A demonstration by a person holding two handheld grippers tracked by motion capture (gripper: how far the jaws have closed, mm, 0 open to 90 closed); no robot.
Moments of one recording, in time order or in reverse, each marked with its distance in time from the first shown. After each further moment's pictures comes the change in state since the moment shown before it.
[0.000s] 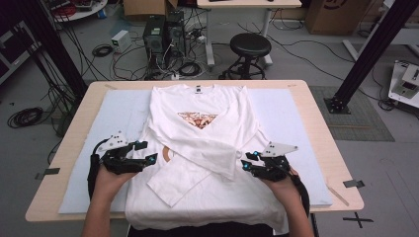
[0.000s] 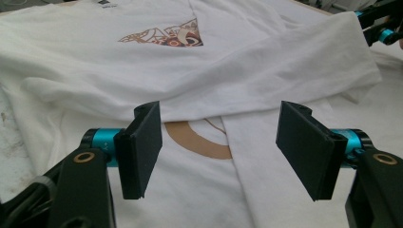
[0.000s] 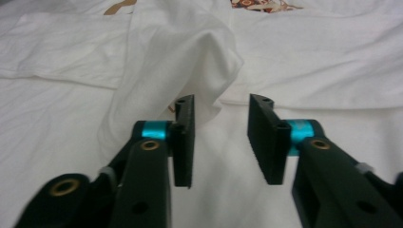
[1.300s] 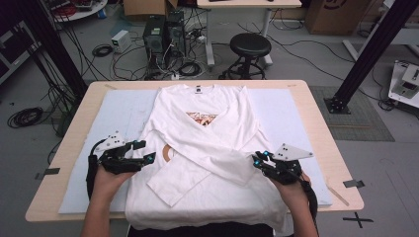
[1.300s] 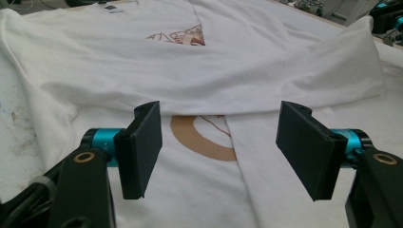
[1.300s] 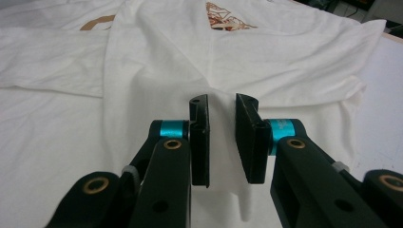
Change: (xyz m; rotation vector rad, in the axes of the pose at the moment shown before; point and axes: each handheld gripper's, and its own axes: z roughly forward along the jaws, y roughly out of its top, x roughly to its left) left arm 0.004 -0.002 -0.004 -0.026 0.010 -0.013; right arm 0.001 -0.002 -0.033 -0.065 -0.128 -0.012
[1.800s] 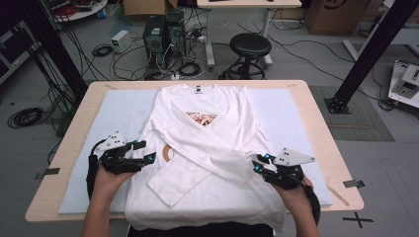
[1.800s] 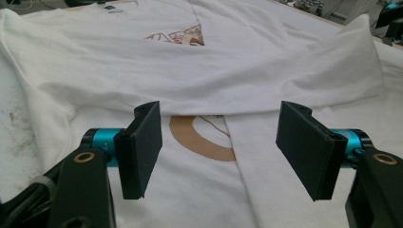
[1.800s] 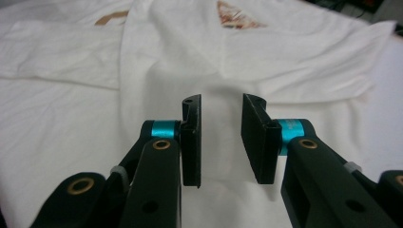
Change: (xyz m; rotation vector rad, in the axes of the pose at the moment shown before) left arm -0.002 0.000 0.001 0.001 -0.006 0.002; right arm 0.011 -0.005 -0.004 0.017 0.027 -0.016
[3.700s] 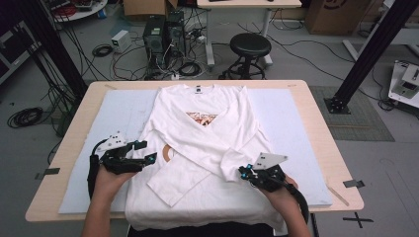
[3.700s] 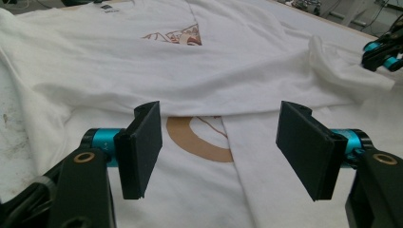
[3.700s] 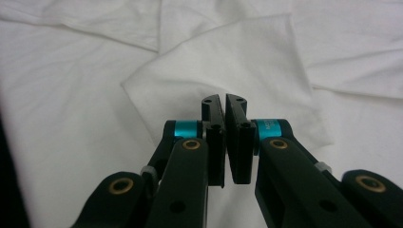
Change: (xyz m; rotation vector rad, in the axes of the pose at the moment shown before) left arm 0.000 0.000 0.001 0.000 -0.006 0.000; right arm 0.017 0.001 0.027 0.127 0.118 -0.094
